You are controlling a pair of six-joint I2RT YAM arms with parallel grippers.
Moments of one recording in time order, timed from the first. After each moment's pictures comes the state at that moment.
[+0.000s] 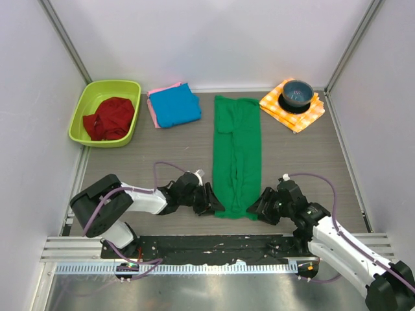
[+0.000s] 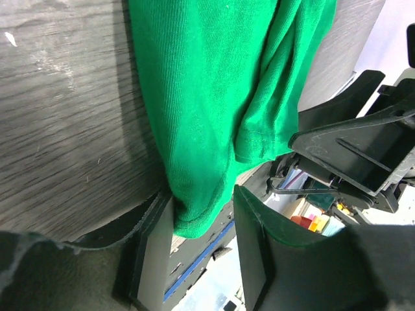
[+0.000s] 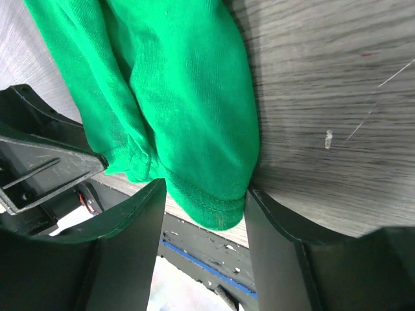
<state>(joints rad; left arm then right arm) -0.91 1.54 0.46 0.37 0.33 -1.23 0.51 0.61 0.20 -0.47 -0.27 1.07</state>
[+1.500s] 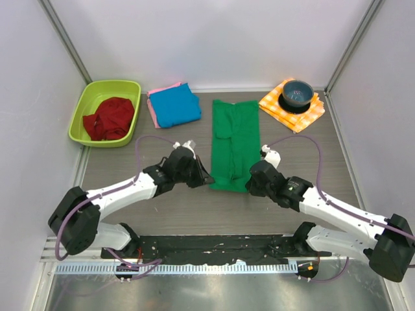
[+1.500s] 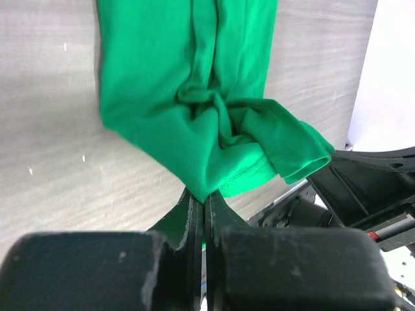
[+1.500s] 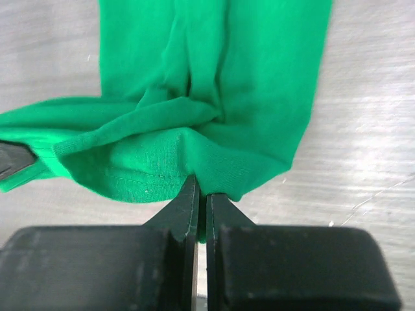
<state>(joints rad) -0.80 1.32 0.73 -0.10 0.13 -1.02 0.85 0.99 0.65 -0.53 0.32 0.87</state>
